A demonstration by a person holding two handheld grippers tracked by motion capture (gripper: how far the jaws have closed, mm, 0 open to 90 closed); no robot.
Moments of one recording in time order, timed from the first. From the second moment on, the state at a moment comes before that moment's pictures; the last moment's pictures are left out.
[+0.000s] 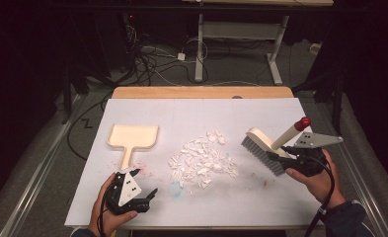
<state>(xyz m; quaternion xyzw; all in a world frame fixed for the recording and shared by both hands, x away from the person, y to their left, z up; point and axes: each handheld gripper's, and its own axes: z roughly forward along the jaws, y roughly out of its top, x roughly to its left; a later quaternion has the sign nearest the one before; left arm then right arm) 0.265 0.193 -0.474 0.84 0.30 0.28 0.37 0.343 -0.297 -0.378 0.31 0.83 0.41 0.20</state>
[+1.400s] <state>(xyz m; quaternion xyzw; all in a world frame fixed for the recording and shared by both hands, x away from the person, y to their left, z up) 0.270 0.188 -0.481 0.85 0.30 0.26 0.35 0.460 -0.162 -0.430 0.27 0.87 0.24 0.32</state>
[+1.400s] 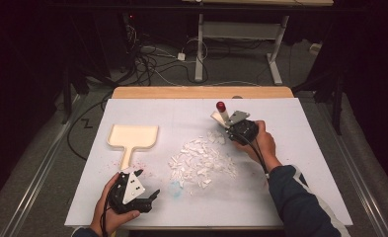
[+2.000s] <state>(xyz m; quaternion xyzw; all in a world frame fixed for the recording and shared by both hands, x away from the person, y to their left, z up) 0.270 0.188 -0.479 0.85 0.30 0.26 0.36 0.387 -0.154 -0.429 0.11 0.91 0.31 0.25</state>
